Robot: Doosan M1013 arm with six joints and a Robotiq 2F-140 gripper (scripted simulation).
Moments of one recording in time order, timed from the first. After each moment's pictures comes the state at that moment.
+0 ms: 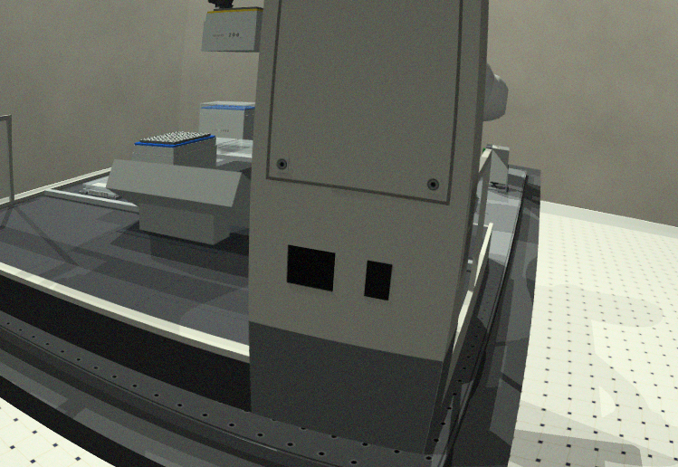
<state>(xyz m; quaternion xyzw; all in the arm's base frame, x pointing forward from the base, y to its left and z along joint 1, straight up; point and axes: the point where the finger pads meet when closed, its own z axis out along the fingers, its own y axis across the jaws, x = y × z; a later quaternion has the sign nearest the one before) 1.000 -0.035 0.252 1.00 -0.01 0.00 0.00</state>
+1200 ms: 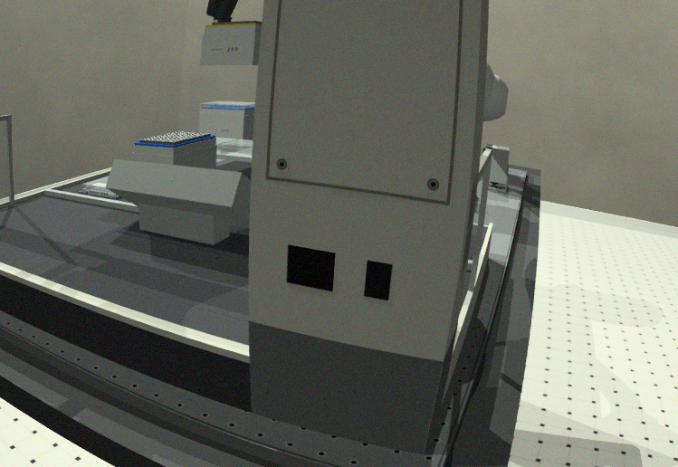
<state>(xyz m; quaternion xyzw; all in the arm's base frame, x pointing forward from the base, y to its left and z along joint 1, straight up) 1.000 -0.035 0.231 1.00 -0.01 0.00 0.00</state>
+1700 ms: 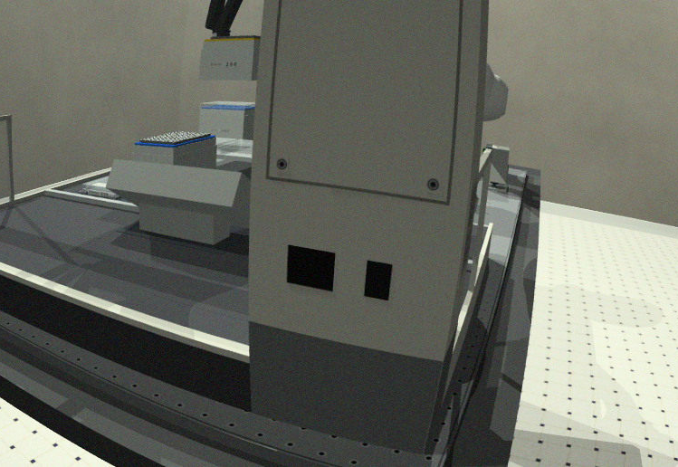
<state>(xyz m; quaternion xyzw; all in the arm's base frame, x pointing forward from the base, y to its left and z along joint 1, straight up) 1.000 -0.035 0.209 1.00 -0.01 0.00 0.00</state>
